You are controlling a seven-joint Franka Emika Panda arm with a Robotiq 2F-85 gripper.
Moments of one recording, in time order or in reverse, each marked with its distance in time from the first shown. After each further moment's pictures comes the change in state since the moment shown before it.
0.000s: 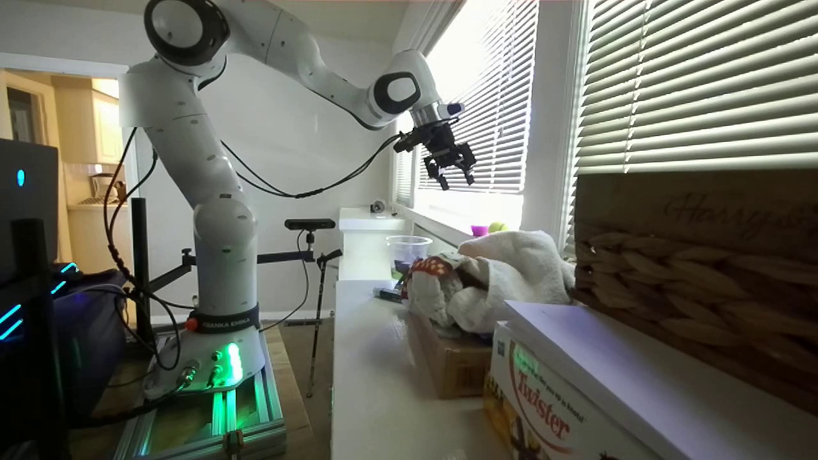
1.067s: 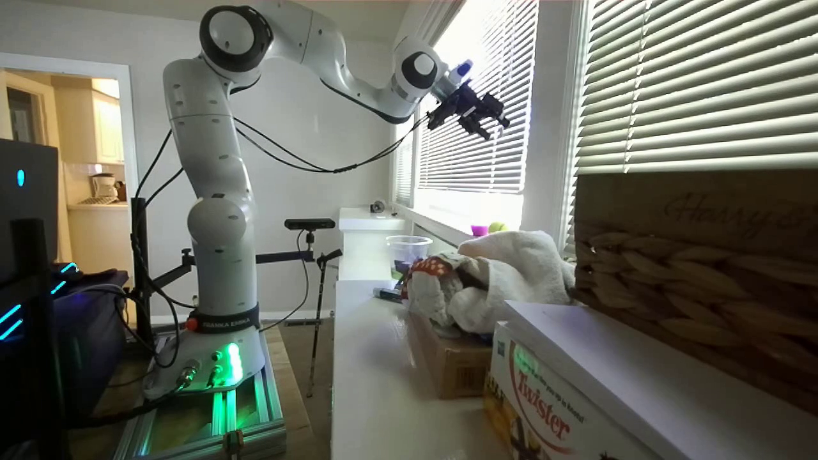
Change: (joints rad) arm -0.128 0.213 0.180 0.343 -0.341 0.281 0.529
